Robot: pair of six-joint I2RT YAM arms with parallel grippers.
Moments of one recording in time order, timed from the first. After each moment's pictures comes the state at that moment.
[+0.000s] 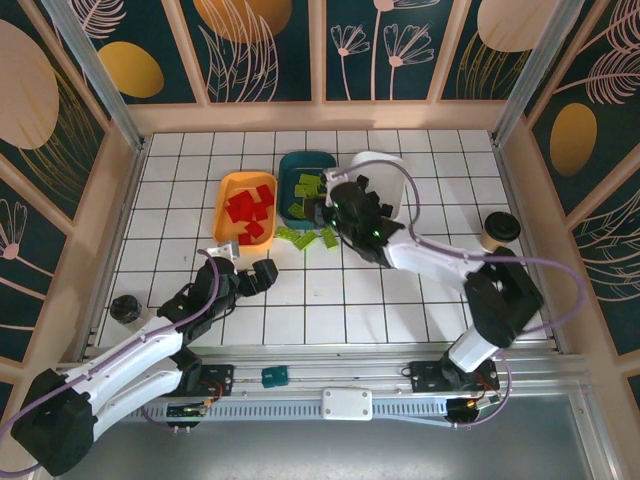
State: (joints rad) left arm -0.61 0.83 0.30 -0.06 -0.06 -0.82; right arm 0.77 1.65 1.09 0.14 0.11 0.42
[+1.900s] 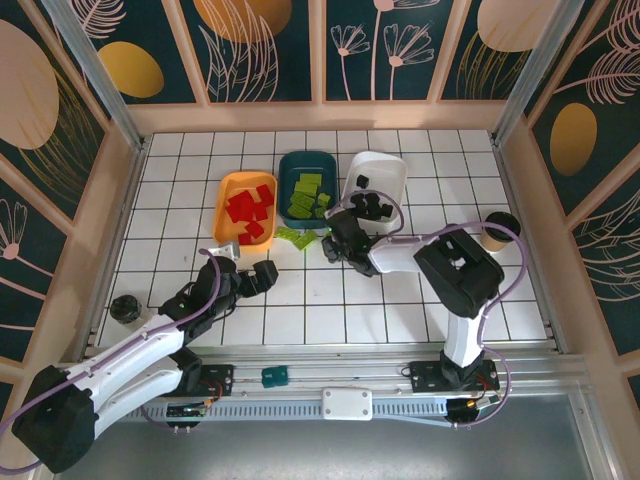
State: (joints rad) left arm -0.61 0.86 0.31 -0.08 -0.06 -0.82; right arm 0.76 1.83 0.89 0.10 0.15 0.28
